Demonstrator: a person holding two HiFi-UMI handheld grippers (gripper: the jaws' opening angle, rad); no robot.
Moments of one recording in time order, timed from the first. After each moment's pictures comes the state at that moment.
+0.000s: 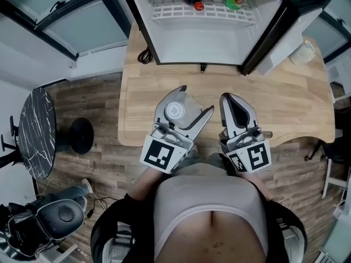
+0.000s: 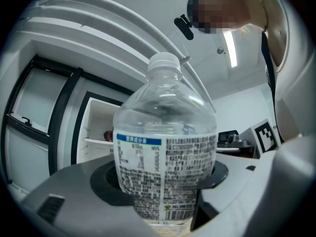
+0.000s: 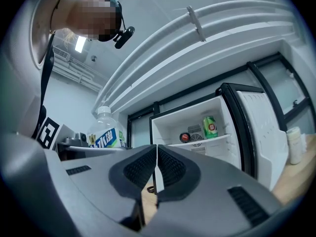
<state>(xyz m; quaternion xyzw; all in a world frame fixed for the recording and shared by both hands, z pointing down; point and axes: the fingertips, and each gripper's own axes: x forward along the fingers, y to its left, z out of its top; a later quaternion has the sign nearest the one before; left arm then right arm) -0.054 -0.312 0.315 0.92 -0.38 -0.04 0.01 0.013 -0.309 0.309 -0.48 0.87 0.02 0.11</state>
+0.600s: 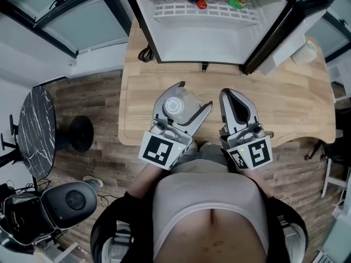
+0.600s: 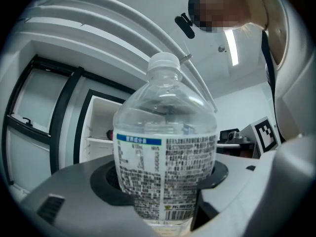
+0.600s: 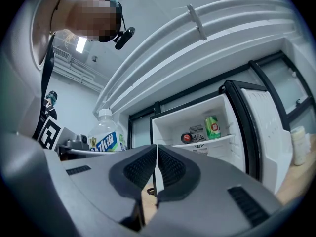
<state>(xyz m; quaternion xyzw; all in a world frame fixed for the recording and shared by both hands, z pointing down) -0.063 -0.326 0.320 0.92 -0.39 -0.03 0.01 0.005 -0.322 0.307 -0.47 0.87 0.02 0.11</state>
